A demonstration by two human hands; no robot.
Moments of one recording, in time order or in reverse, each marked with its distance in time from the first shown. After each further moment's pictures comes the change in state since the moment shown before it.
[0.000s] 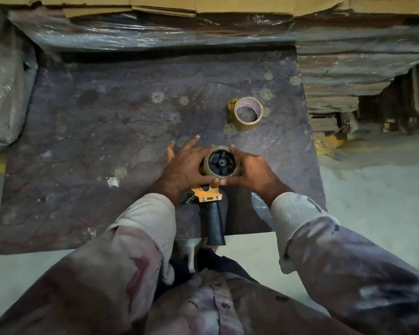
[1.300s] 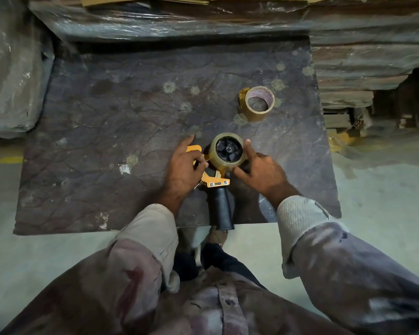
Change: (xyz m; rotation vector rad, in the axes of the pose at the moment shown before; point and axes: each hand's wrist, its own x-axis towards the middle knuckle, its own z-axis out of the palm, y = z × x) left_hand -0.036 -0.022 0.038 -0.404 0.368 -0.152; right_hand -0.022 0.003 0.030 -0.239 0.110 0.100
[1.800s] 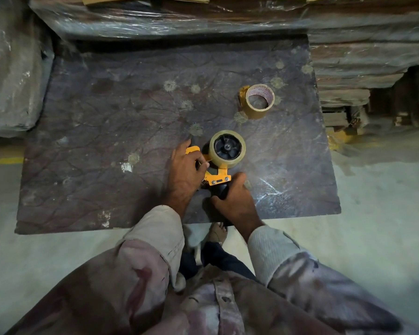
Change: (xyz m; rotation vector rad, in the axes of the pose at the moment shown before) left_hand -0.013 0.002 0.003 0.062 0.021 -0.076; right_hand -0.066 -0.065 0.059 0.546 -0.044 0.283
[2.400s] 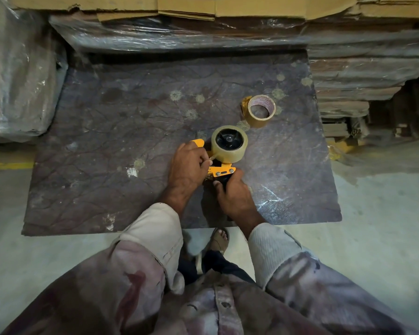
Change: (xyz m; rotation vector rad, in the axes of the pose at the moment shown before) left_hand 0.008 0.025 -0.031 0.105 0.017 0.118; right_hand 0.010 -0.027 -0.008 -0.053 0.048 -0.112
